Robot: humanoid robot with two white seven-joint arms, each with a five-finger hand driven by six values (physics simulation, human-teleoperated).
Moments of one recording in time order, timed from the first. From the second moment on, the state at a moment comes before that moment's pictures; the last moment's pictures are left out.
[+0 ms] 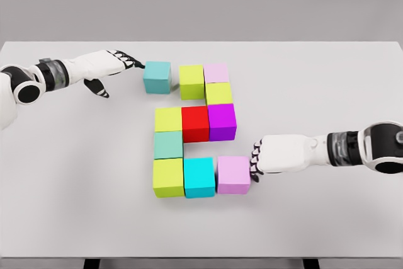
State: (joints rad) left arm -0.99 0.55 -1.06 -0.75 -0.50 -0.61 -0.15; right arm -0.76 -0.92 1.14 -1.69 0.58 -0.61 0.32
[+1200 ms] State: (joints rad) left arm -0.99 0.56 -1.06 -0.76 -0.51 -0.61 -0.15; right arm -0.76 -1.00 1.01 -1.65 0.54 -0.61 0.33
